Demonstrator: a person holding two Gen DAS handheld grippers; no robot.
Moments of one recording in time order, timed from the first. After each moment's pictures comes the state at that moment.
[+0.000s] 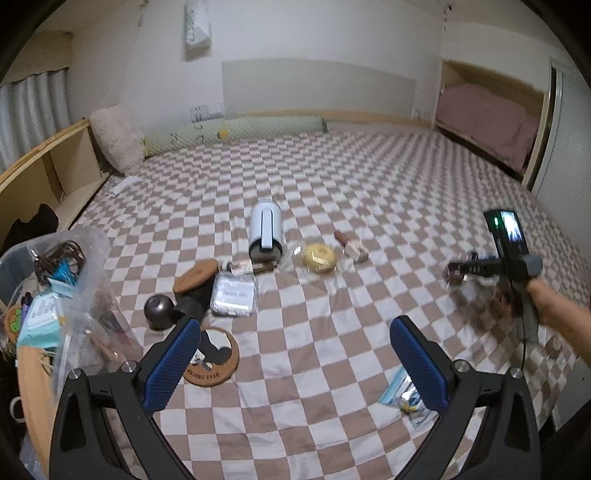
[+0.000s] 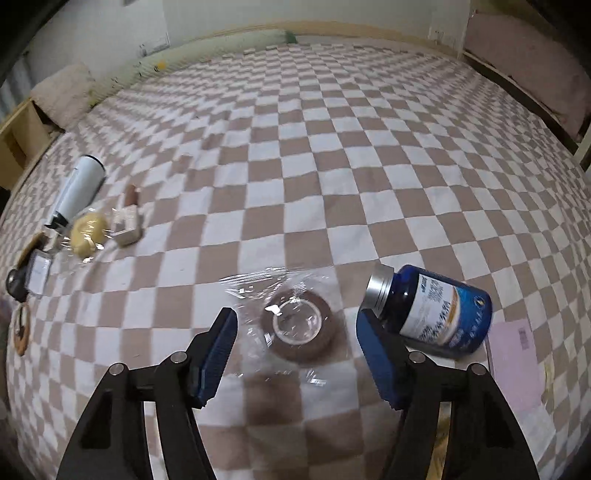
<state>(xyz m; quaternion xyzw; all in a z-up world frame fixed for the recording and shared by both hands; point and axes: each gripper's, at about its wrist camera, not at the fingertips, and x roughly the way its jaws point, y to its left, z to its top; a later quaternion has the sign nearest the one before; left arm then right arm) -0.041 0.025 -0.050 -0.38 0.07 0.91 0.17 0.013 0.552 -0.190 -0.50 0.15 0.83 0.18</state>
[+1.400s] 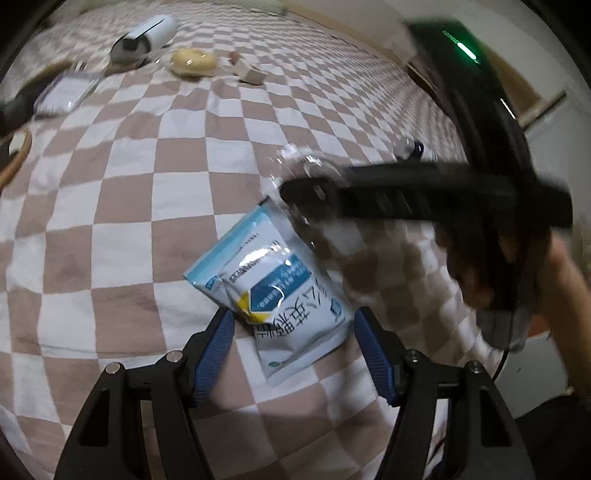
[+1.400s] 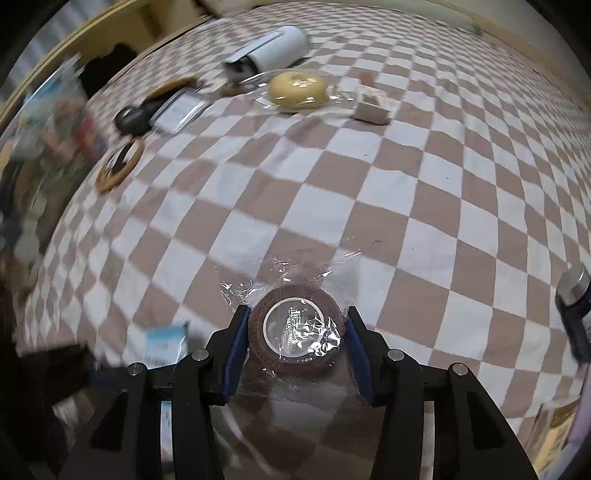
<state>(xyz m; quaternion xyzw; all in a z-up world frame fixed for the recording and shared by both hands) 0.005 0.138 -0.214 -0.56 -0.09 0.78 0.28 0.029 0.405 -0.201 -0.57 0.03 0.81 -0.10</state>
